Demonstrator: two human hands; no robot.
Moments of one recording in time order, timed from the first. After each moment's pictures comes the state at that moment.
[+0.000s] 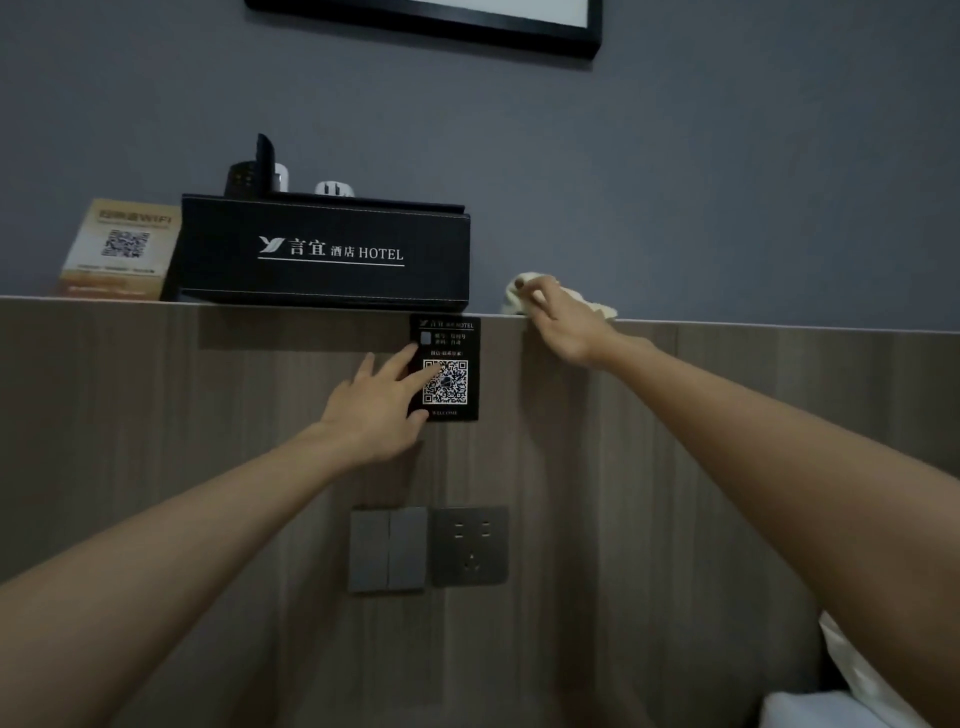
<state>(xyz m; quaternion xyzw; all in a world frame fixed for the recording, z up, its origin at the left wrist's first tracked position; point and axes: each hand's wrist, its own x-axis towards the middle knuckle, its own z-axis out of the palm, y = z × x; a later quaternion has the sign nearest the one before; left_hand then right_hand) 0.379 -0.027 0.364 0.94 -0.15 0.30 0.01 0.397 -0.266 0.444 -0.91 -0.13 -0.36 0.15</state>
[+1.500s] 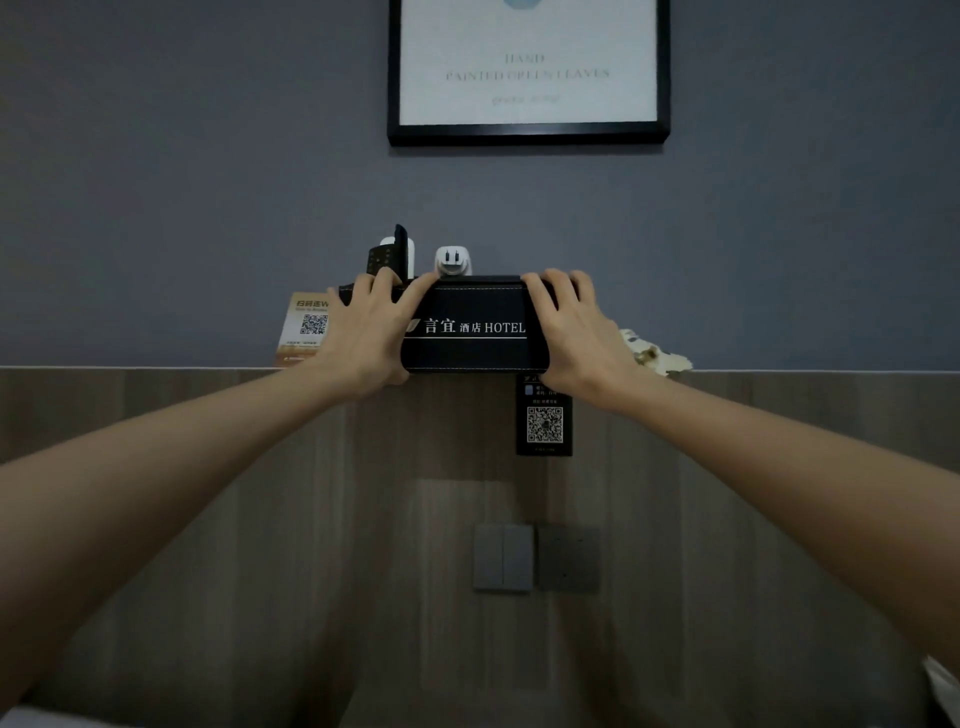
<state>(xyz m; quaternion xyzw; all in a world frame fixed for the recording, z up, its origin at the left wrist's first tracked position) 0.246 0.084 0.475 0.85 -0.09 0.51 -0.08 0.267 -0.155 0.469 -0.80 -0.24 -0.55 -0.02</state>
